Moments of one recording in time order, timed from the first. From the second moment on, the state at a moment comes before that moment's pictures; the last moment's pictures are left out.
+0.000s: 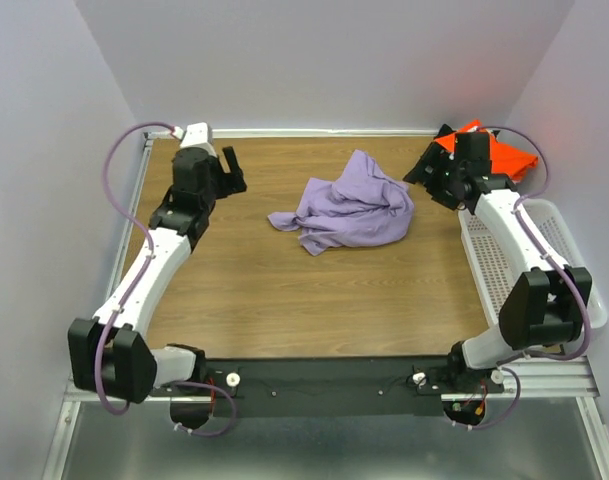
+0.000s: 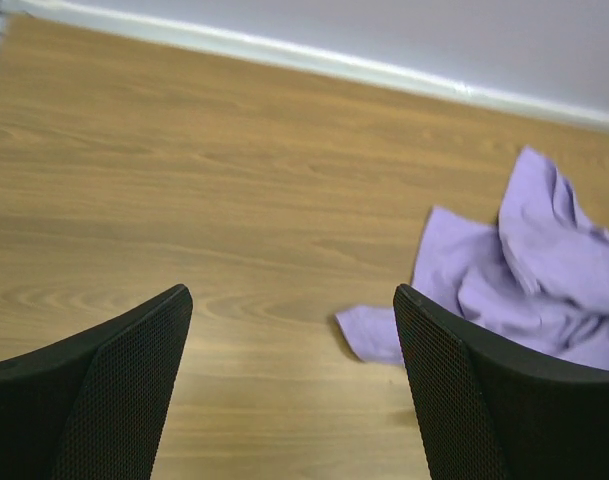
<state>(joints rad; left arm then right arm) -0.20 1.23 1.09 -0.18 -0.16 -0.31 0.08 1.51 1.30 -0.50 -0.06 0.62</state>
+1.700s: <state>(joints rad) -0.39 2.01 1.48 -0.34 0.25 -0.30 0.29 1.81 1.51 -0.47 -0.17 0.58</state>
